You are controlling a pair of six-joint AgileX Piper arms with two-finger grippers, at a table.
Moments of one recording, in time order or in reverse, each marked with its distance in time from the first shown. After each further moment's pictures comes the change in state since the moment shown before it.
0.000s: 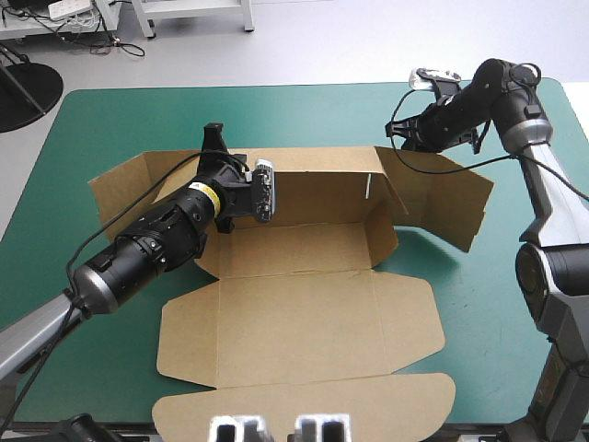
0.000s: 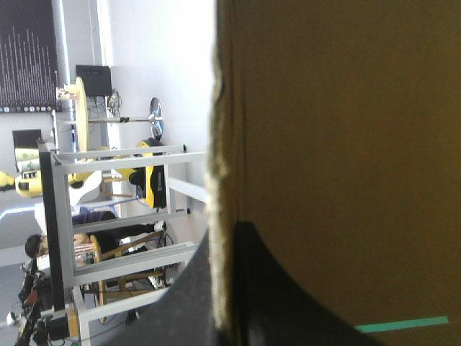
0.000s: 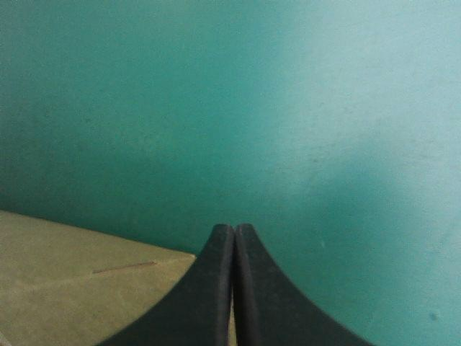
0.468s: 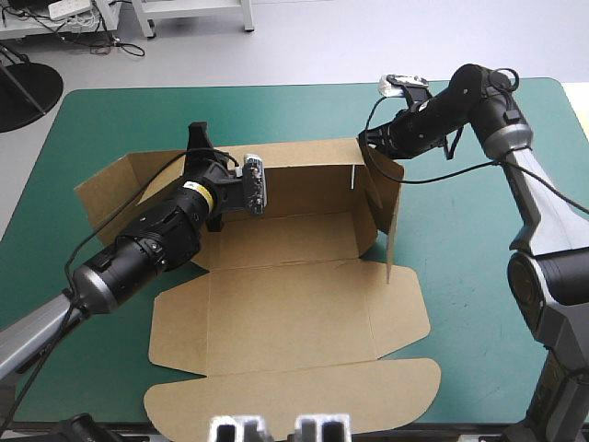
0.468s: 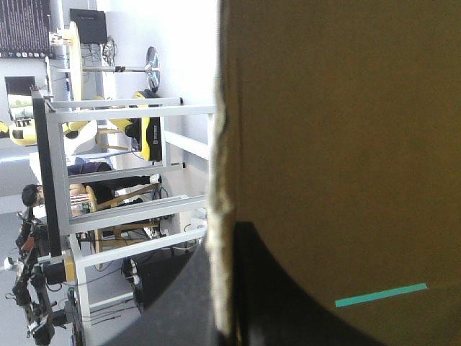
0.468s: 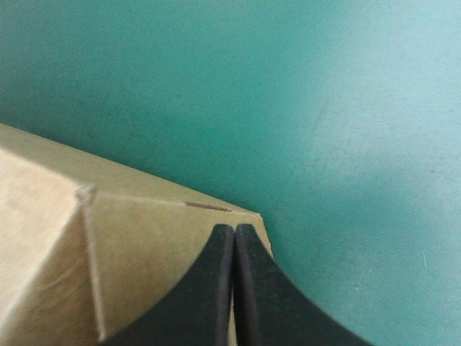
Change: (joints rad) left arm 0.000 0.000 0.001 0.077 0.113 -0.099; right arm 0.093 -0.033 0.027 0.071 -0.006 -0.056
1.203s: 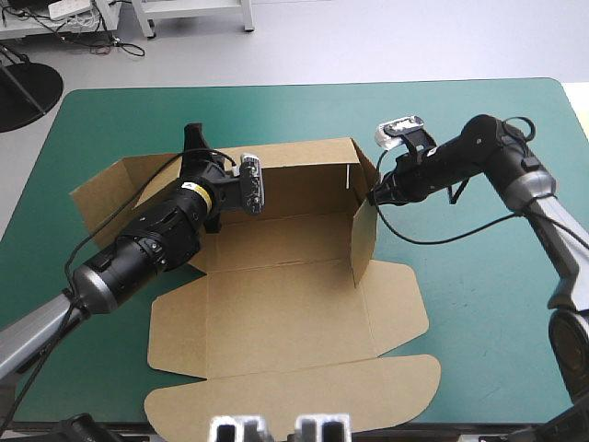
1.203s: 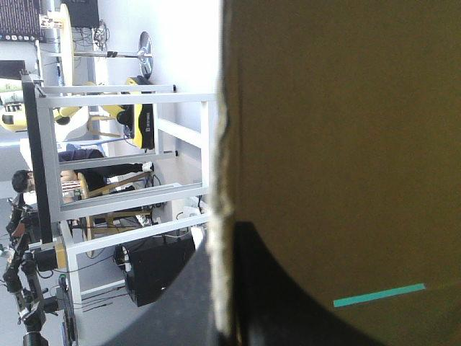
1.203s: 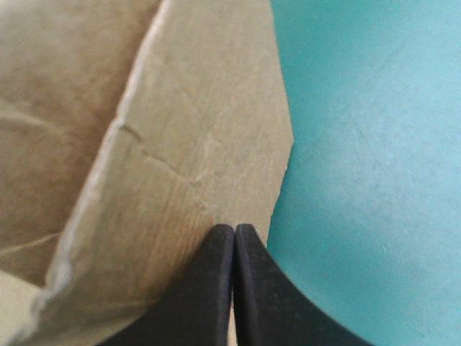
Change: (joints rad) left arm 0.000 0.000 0.000 -0.007 0.031 -0.012; right arm 0.013 -0.279 0.516 0.115 -0.222 -0.431
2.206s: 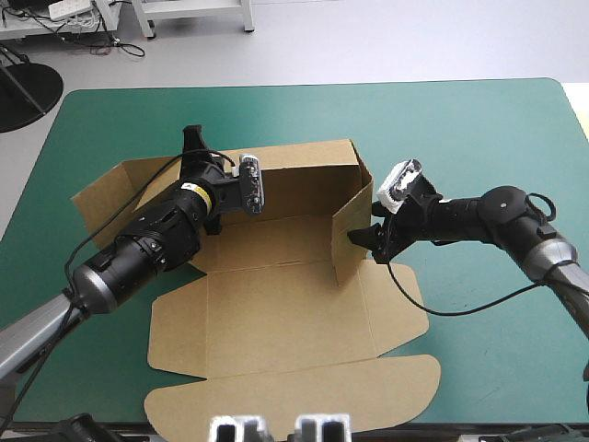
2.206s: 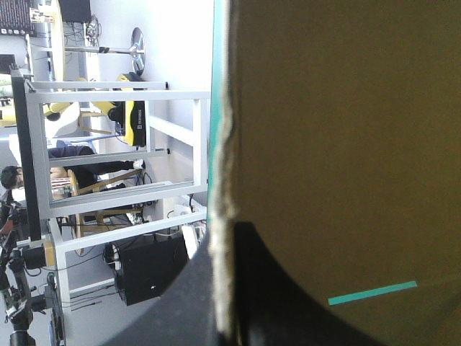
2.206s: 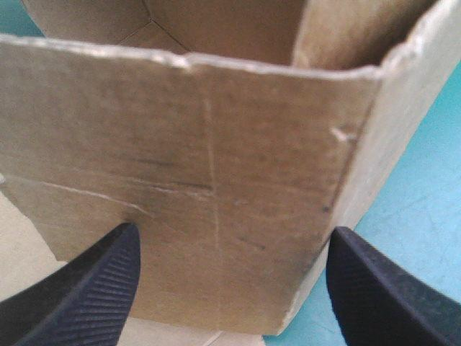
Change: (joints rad) left arm -0.001 0.000 0.000 -0.030 0.005 0.003; right arm -0.006 -0.208 0.446 0.481 -0.232 -0.822
